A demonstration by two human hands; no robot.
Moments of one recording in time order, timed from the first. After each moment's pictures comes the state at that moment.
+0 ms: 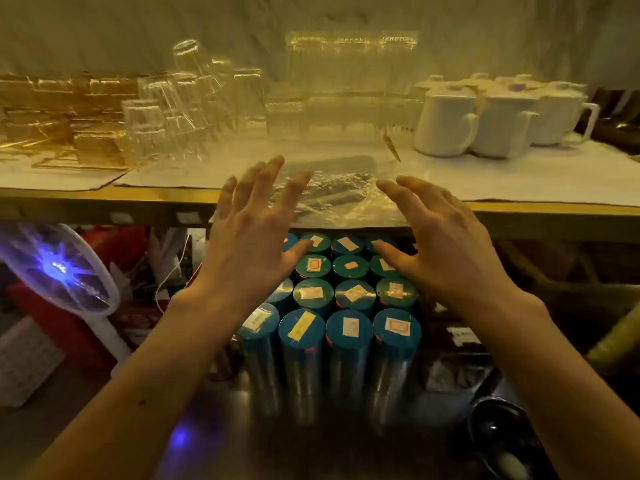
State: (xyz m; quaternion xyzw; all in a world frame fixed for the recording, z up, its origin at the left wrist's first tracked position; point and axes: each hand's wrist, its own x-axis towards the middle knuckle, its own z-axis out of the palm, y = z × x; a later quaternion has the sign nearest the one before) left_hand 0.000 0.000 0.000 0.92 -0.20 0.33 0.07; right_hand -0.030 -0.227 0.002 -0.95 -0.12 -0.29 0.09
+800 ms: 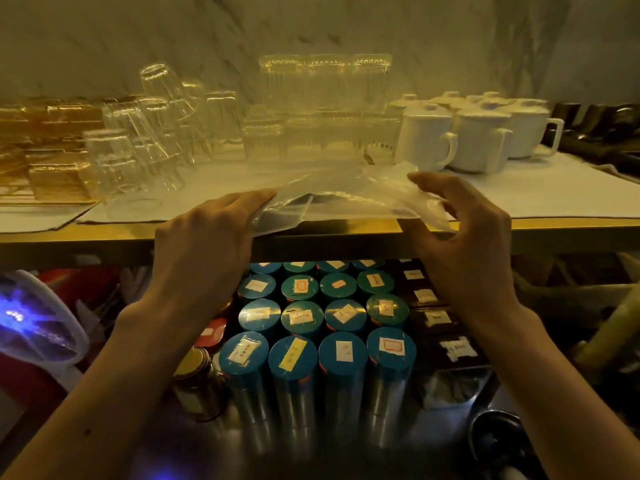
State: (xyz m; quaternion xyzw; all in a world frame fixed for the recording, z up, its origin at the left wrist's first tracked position) left_hand 0.035 0.025 0.022 0.88 -0.24 0.40 0.11; right_hand -0.013 -0.232 0.010 -0.82 -0.09 -0.46 0.32
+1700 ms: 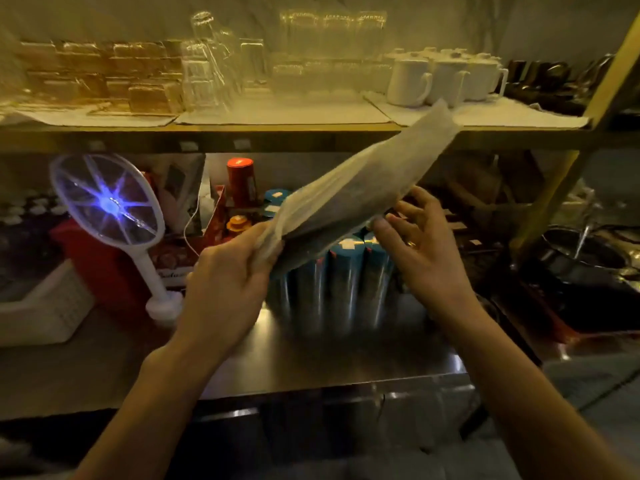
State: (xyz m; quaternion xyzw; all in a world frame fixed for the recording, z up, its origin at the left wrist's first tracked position) left_hand -0.216 0.136 -0.062 0.85 -0.26 0.26 0.38; right_hand -0.244 -0.105 -0.059 -0.78 -0.05 -0.23 0.58
